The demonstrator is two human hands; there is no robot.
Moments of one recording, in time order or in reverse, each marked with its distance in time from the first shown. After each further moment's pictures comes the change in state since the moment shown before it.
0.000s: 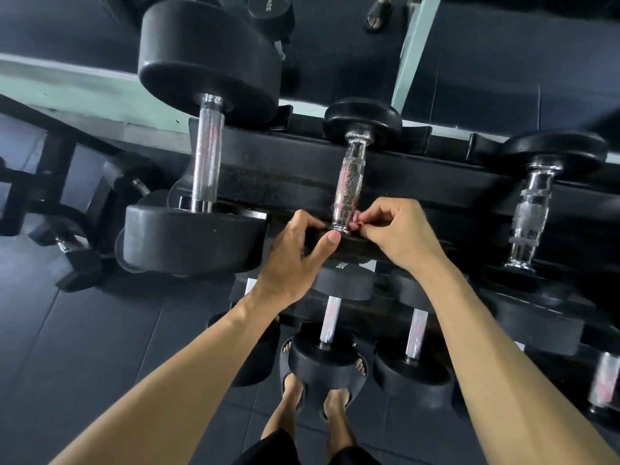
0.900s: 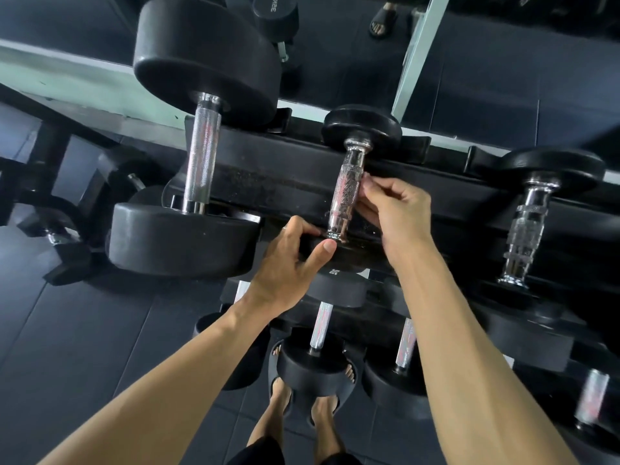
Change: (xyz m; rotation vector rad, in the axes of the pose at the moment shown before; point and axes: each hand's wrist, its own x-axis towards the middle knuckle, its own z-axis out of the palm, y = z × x) left_hand 0.001 -0.001 0.004 -0.030 0.009 -0.040; right_hand 0.026 -0.018 0.008 0.661 0.232 0.204
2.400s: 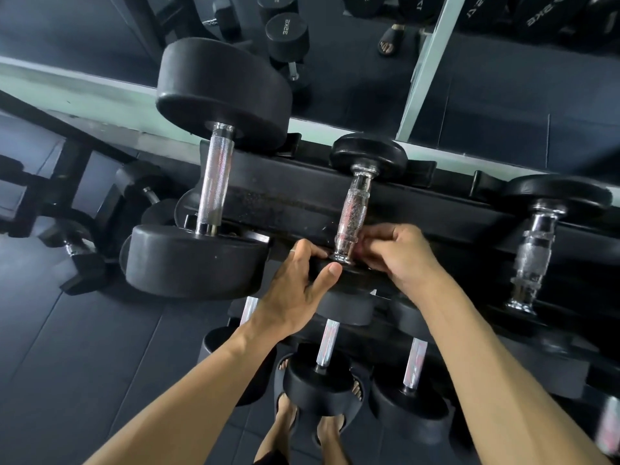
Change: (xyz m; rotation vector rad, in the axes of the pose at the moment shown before) left_hand -0.001 0.005 -0.003 0.086 -0.047 0.007; right_hand 0.002 0.010 -0.015 -0.260 -0.252 0.175
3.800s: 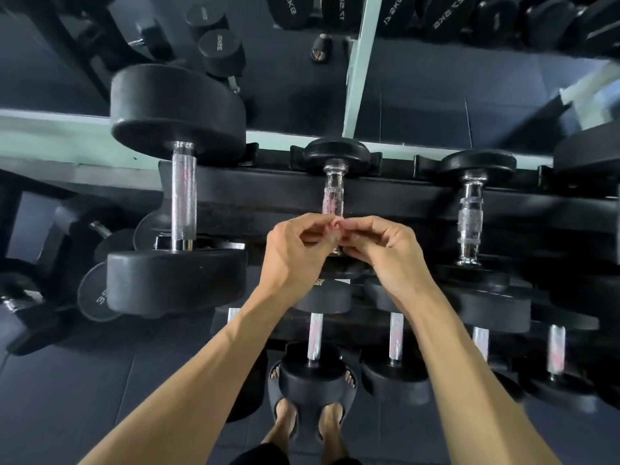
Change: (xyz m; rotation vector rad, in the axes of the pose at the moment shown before) left_hand 0.018 0.064 -0.011 -0.236 0.007 0.080; right_hand -0.077 -0.006 0.004 0.107 0.131 -0.334
